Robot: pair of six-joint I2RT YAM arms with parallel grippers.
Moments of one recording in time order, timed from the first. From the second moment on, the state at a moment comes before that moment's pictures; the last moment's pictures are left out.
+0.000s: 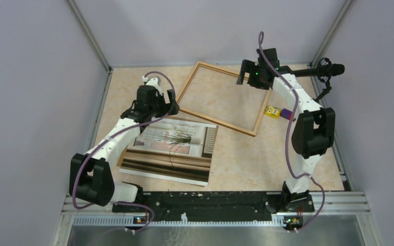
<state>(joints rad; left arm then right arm) -0.28 1.35 0.97 -0.22 0.05 -0.39 0.22 1.91 1.68 -0.57 -0.04 0.37</state>
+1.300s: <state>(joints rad) -0.28 1.32 0.61 -0.21 0.19 -0.68 0.66 1.70 0.60 0.40 -0.64 1.00</state>
